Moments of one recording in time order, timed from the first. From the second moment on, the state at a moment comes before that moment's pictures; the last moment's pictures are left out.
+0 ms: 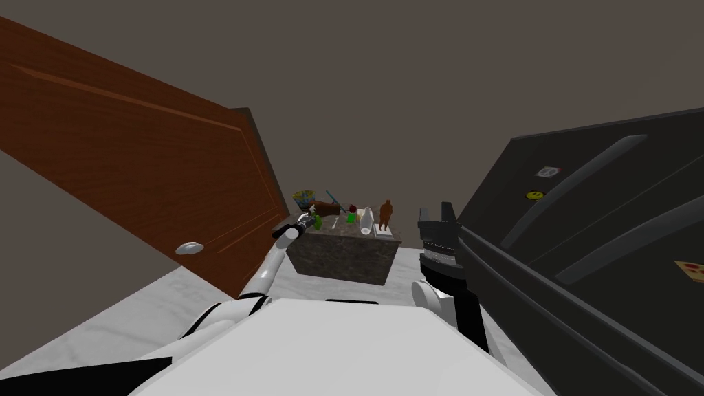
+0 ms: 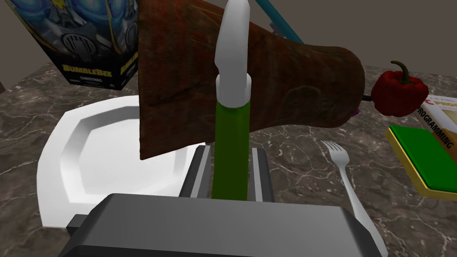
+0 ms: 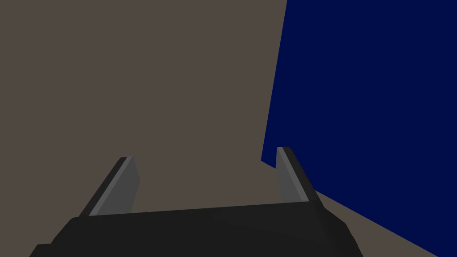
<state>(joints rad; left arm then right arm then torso) -0.27 0.32 0.22 -1.25 1.02 0.35 0.87 0.52 0.01 0.02 -2.39 -0.10 -0.45 0.10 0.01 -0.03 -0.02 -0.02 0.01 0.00</state>
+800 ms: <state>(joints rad) -0.05 0.39 0.28 -1.48 1.15 0.45 0.79 0.52 0.01 0.02 -2.39 -0.10 -0.45 0.10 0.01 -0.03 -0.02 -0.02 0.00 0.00</state>
